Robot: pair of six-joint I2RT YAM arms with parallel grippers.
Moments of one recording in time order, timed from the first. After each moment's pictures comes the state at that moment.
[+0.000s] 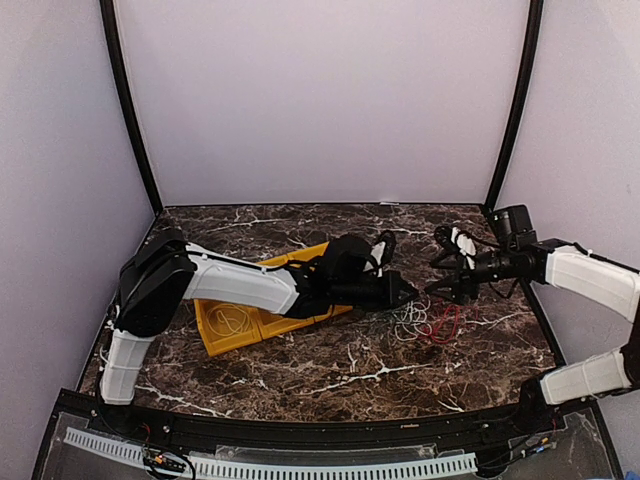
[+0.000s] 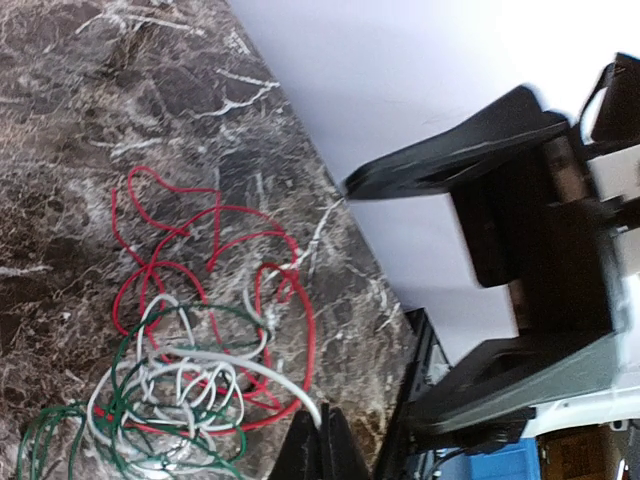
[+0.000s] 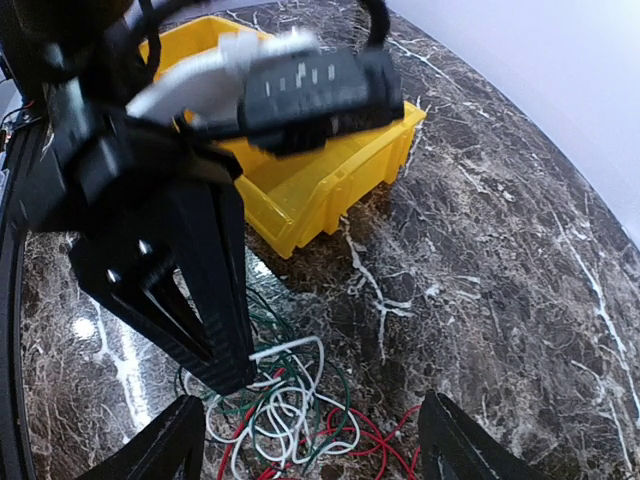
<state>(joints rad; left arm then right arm) -1.07 2.23 1.56 0.30 0.27 -0.87 0.24 1.21 0.76 -0.37 -0.76 -0.69</state>
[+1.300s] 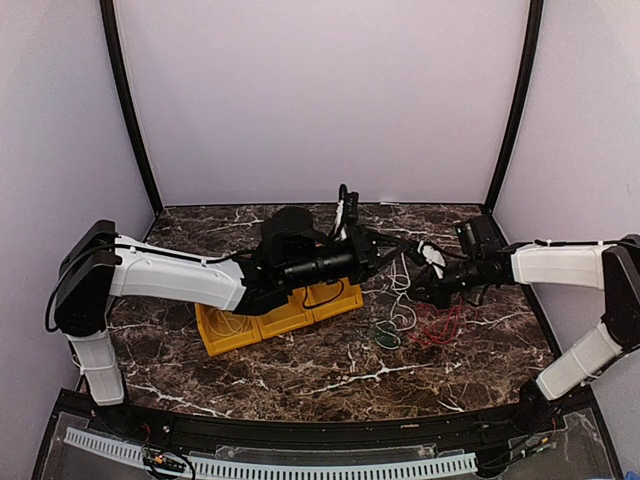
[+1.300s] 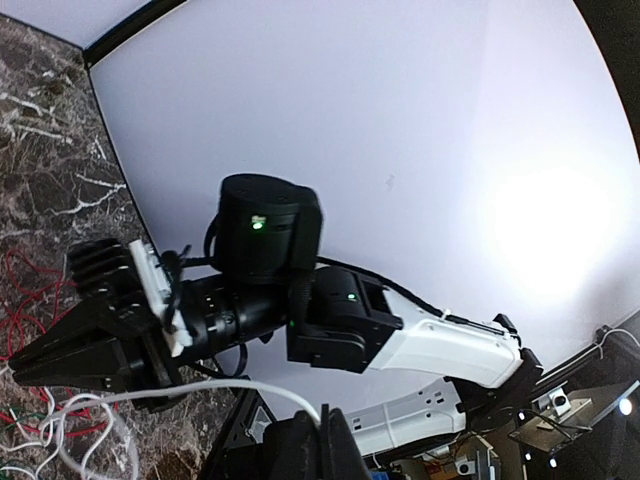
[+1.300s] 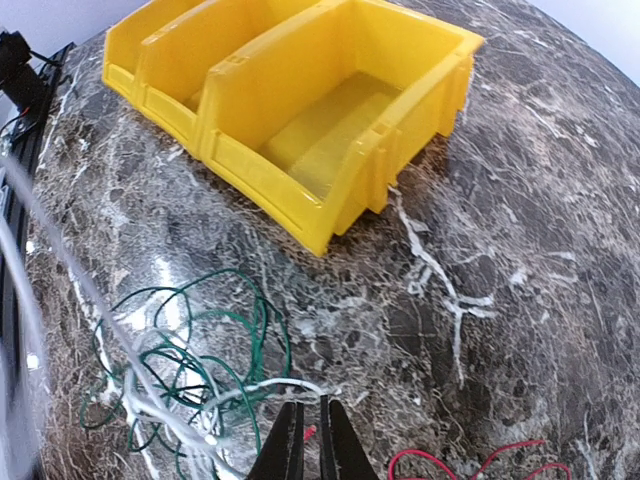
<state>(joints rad) -1.07 1.88 1.25 0.68 0.24 -1.16 0.39 1.45 0.77 -0.22 -0.68 -0.49</state>
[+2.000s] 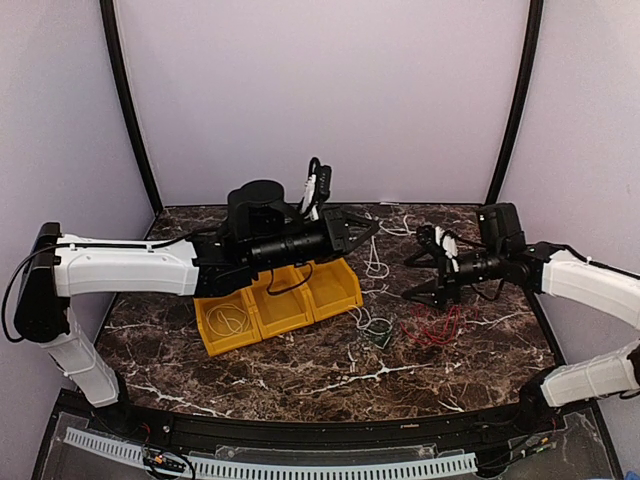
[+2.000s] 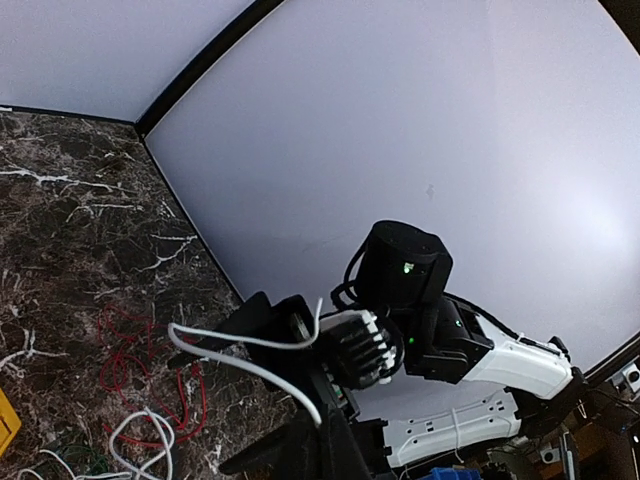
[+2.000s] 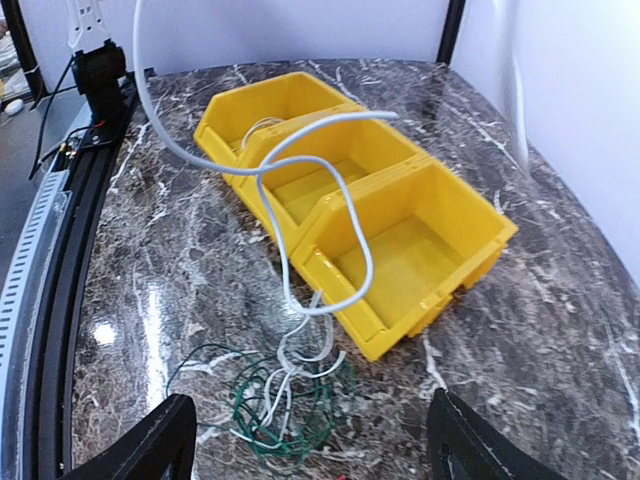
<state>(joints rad) -1.04 1.64 1.24 0.36 0.13 -0.88 0.43 1.16 0.76 -0.24 -0.79 -0.58</state>
